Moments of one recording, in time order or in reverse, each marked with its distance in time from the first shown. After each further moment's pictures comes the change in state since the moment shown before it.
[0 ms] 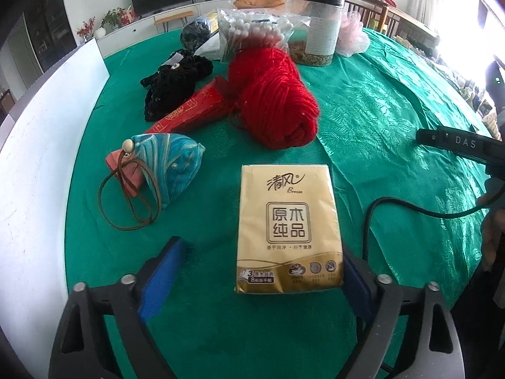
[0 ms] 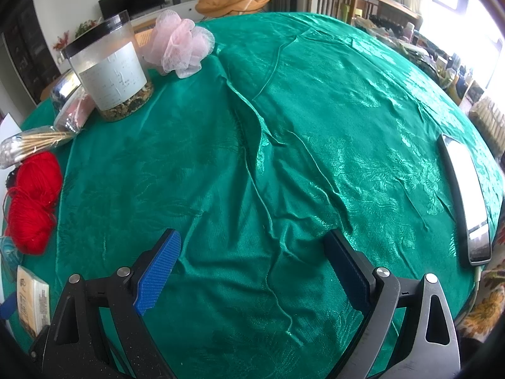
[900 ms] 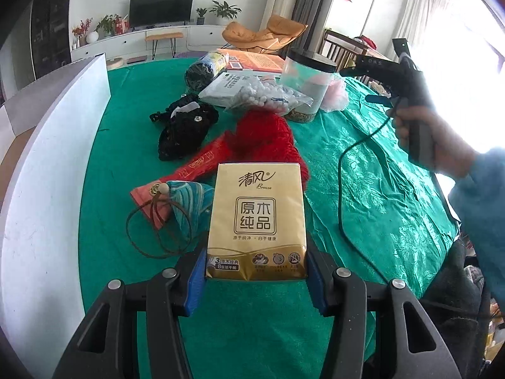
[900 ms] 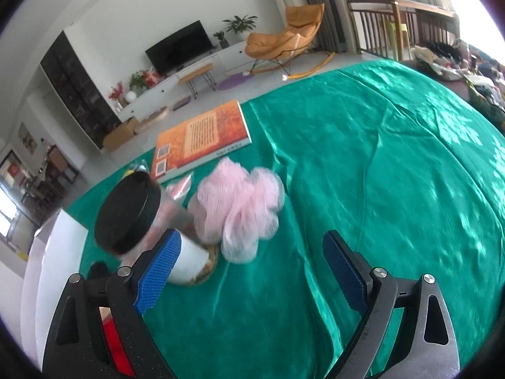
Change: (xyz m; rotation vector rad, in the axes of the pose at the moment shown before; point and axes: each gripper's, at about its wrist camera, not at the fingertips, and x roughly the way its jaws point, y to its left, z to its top) left arm -0.040 0.045 0.010 -0.081 -0.147 -0.177; right arm 0.027 0.011 0.174 0.049 -0.171 0.365
